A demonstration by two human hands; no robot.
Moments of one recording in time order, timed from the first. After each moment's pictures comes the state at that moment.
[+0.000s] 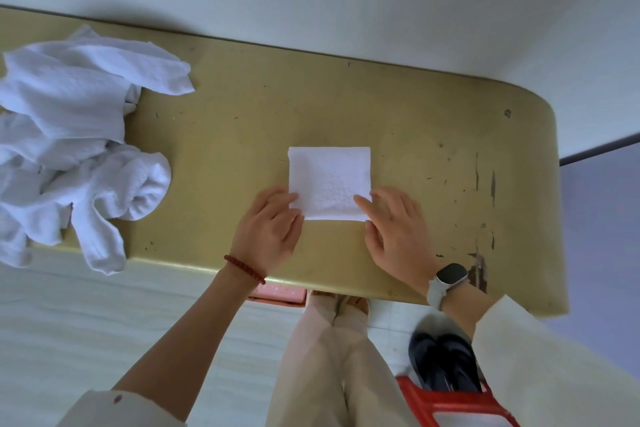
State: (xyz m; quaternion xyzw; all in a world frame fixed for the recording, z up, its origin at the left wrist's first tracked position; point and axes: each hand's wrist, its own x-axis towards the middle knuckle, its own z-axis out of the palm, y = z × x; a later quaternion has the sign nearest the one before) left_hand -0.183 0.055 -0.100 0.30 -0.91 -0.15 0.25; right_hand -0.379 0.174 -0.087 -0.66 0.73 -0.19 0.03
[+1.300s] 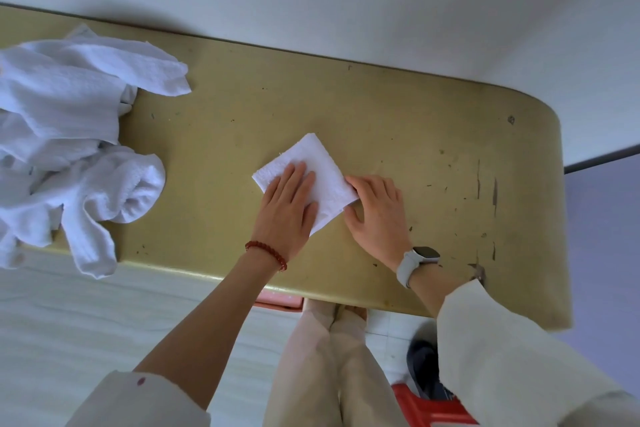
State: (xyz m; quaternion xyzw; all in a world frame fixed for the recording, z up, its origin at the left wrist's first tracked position) left_hand -0.224 0.050 -0.110 0.38 -0.91 -0.18 0.07; right_hand -0.374 0.133 -0.102 -0.57 0.79 -0.21 0.09
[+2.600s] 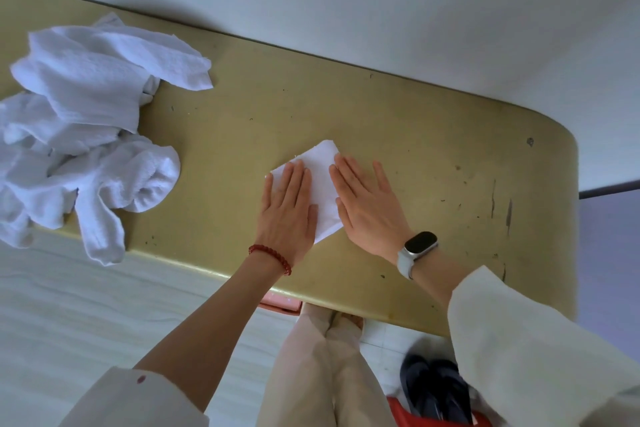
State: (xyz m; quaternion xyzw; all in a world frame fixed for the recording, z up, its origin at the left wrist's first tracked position) left_hand -0.217 0.051 -0.106 0.42 -0.90 -0.08 0.04; right_hand -0.373 0.098 -0.085 -0.72 0.69 0.01 0.08
